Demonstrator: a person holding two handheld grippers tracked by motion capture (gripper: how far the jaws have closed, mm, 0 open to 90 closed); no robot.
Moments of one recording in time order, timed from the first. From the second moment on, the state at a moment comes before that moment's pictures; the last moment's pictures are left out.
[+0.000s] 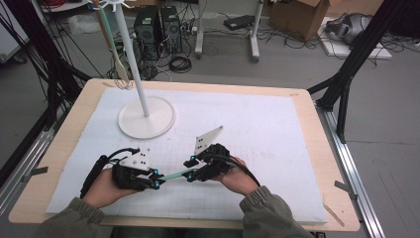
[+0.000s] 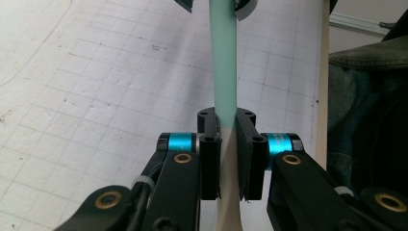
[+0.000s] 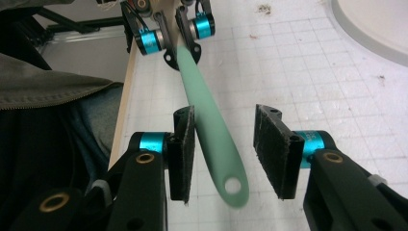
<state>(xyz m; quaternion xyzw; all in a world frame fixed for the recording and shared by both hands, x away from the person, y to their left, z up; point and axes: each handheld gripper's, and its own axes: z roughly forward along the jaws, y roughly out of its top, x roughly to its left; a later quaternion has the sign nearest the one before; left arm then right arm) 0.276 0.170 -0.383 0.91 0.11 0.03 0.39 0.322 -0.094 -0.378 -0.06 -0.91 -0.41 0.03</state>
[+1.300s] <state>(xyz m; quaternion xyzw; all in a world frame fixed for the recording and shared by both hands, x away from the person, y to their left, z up) 0.280 0.167 -0.379 0.92 0.12 0.05 0.38 0.328 -0.110 -0.368 -0.06 -0.87 -0.49 0.08</state>
